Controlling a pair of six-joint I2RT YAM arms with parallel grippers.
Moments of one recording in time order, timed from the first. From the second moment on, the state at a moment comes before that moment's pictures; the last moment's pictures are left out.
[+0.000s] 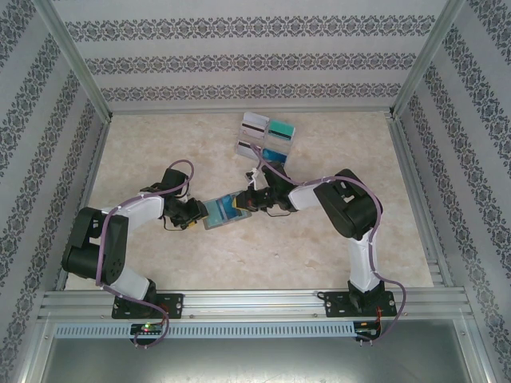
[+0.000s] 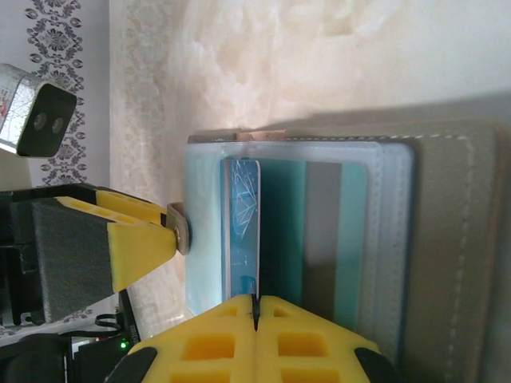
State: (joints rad) left arm -0.20 1.54 0.75 -0.45 0.34 -0.69; right arm 0.59 2.07 1.03 0.31 -0.79 0.81
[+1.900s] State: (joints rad) left arm -0.22 1.56 0.80 -0.47 0.33 -0.67; right arm 0.59 1.96 1.24 -0.25 -0.62 0.47
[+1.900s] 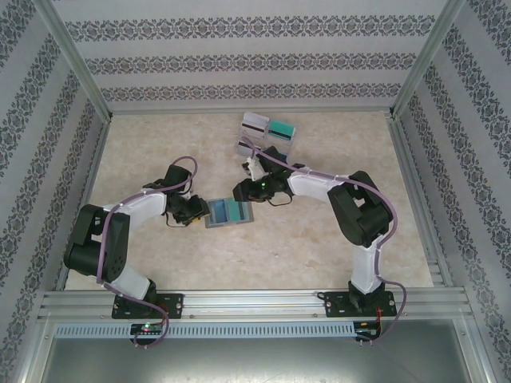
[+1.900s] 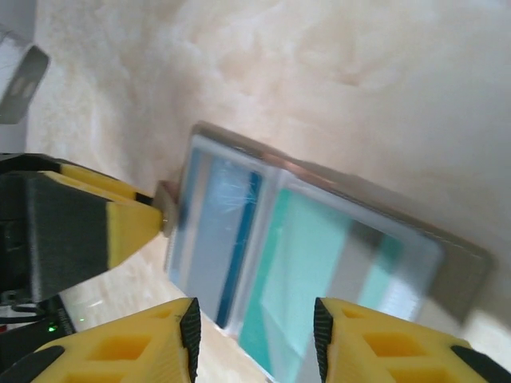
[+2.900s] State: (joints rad) left arm -0.21 1.62 0.85 -0.52 0.27 -0.61; right arm 0.56 2.03 1.20 -0.16 -0.75 0.61
